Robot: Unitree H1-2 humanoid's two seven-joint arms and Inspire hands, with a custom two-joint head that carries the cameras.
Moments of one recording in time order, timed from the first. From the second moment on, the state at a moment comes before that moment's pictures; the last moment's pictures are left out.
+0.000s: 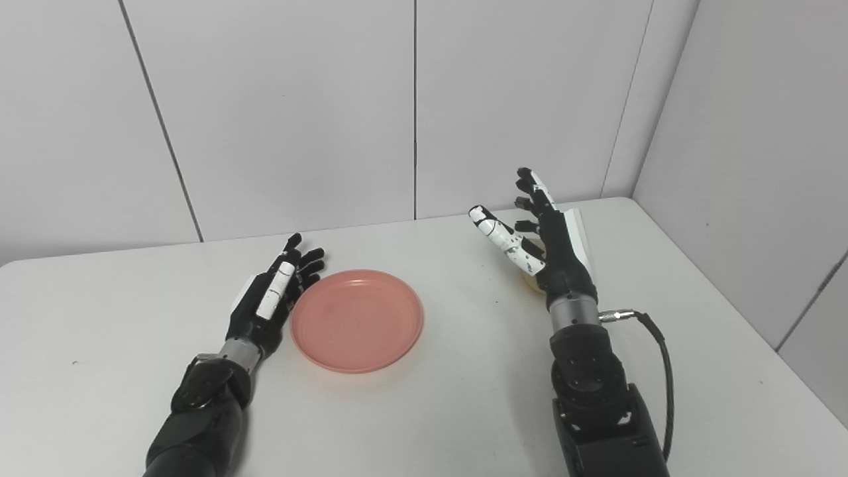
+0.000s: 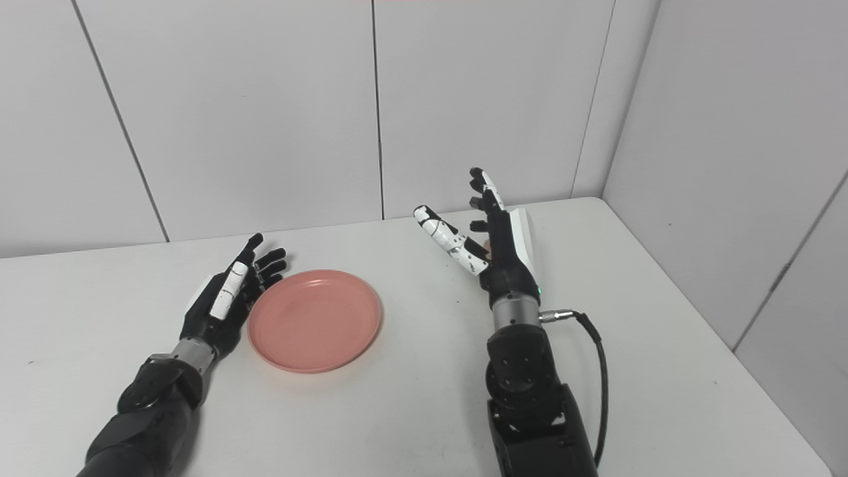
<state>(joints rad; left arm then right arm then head) -0.82 0.09 0.10 1.28 -0.18 -0.44 -0.41 -0.40 -0.03 -0.01 -0.25 -0.45 0.45 -0.11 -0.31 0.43</state>
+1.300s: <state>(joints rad) -0.83 0.09 0.11 1.30 -0.18 -0.44 -0.41 -0.76 -0.02 -0.27 0.56 -0.73 0.48 -0.37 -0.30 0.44</state>
